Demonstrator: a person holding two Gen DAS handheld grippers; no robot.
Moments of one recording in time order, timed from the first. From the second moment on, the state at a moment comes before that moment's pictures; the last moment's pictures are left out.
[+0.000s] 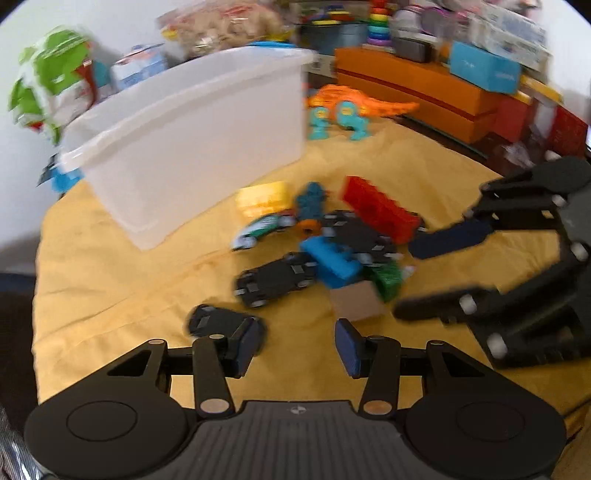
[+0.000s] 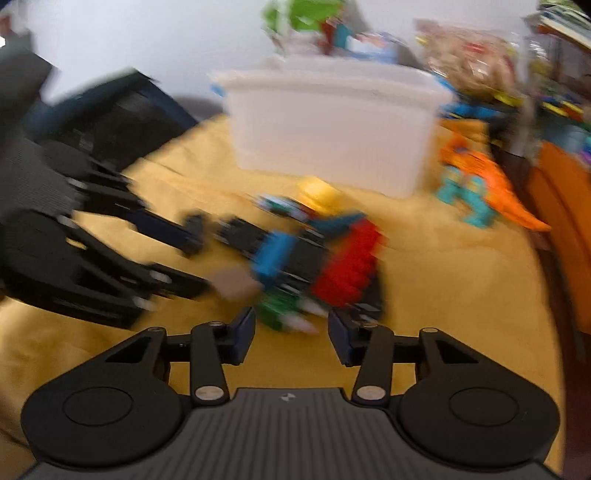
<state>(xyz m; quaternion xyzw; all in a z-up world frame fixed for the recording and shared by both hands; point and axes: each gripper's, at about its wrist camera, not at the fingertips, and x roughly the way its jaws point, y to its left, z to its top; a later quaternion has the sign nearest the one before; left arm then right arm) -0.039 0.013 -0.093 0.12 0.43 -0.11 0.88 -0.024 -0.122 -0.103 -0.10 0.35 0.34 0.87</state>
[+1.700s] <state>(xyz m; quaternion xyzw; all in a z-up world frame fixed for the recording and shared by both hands) -0.108 -0.035 -0.108 0.19 0.42 -0.22 0.86 -0.058 -0.138 -0.120 -0.15 0.38 0.26 0.87</state>
